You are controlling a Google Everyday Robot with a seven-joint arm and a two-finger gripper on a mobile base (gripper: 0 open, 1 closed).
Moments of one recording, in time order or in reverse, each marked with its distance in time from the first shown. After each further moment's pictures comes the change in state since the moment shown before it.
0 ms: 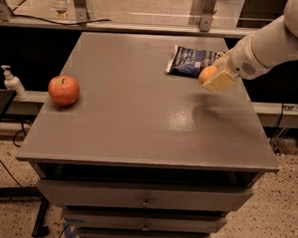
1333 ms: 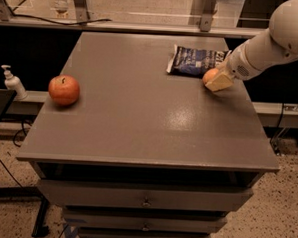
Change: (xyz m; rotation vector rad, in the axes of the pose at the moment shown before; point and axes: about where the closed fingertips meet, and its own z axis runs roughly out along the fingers) arm 0.037 -0.053 0.058 0.020 0.049 0.058
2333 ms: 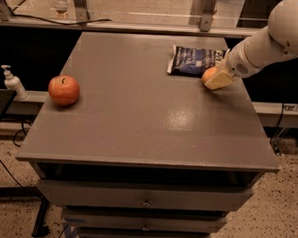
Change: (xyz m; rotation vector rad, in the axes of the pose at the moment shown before) arm -0.006 -0.008 0.000 0.013 -0.009 -0.019
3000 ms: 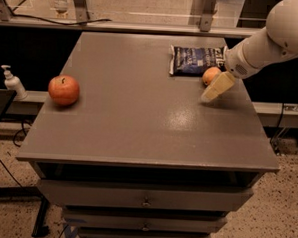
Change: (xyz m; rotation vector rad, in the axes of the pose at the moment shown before) arm 0.001 0.003 0.004 -0.012 0.004 -0.003
